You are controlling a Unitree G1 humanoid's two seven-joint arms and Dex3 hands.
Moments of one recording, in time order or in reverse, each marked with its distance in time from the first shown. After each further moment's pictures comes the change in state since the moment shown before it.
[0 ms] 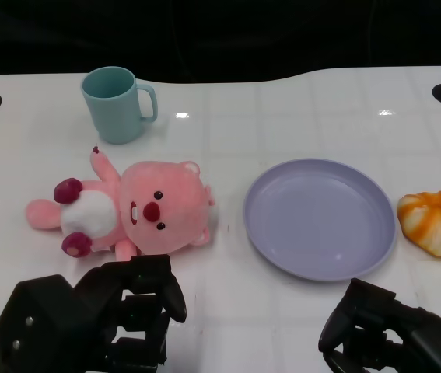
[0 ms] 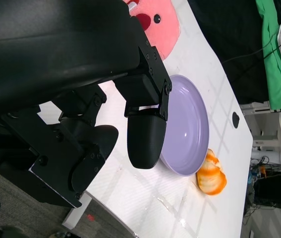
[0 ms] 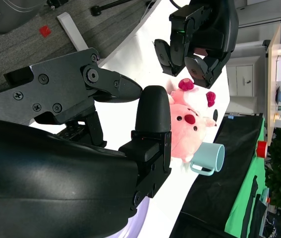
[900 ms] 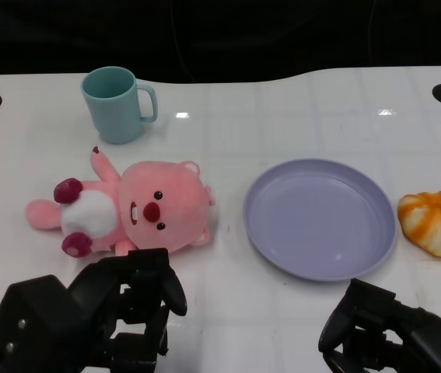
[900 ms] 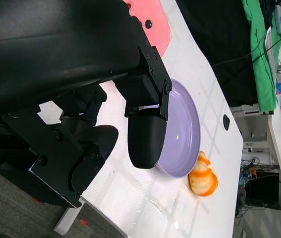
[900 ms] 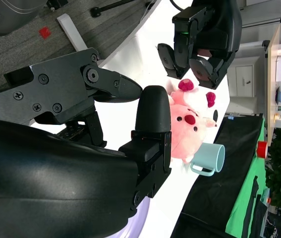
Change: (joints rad) left arm -0.004 -0.013 0.015 0.008 -0.009 -0.045 0.000; right arm 0.000 0.000 0.000 0.000 0.004 0.003 0.001
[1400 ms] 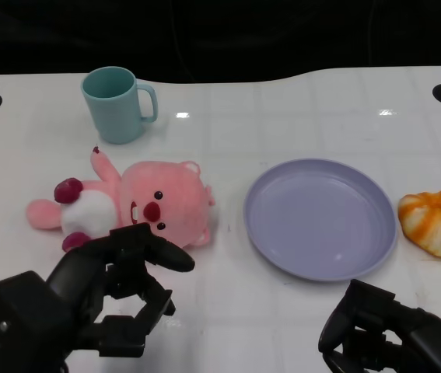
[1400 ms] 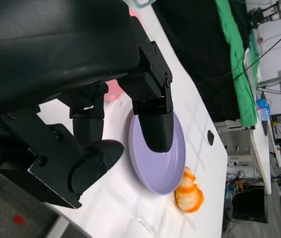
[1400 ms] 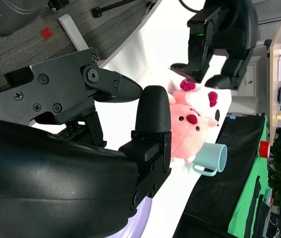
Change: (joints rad) left arm -0.031 -0.001 0.053 0.007 0.058 -0.102 0.001; right arm -0.003 0.001 0.003 0.006 -0.002 0.004 -0.002
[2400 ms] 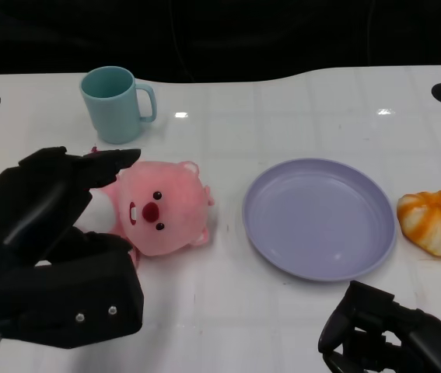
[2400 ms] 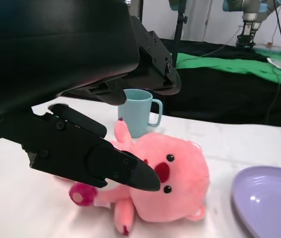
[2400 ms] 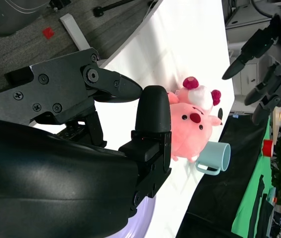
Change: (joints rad) left arm -0.259 0.291 -0.072 -0.020 0.725 0.038 0.015; right arm -0.003 0.004 0.000 0.015 -0.010 -0.003 -0.001
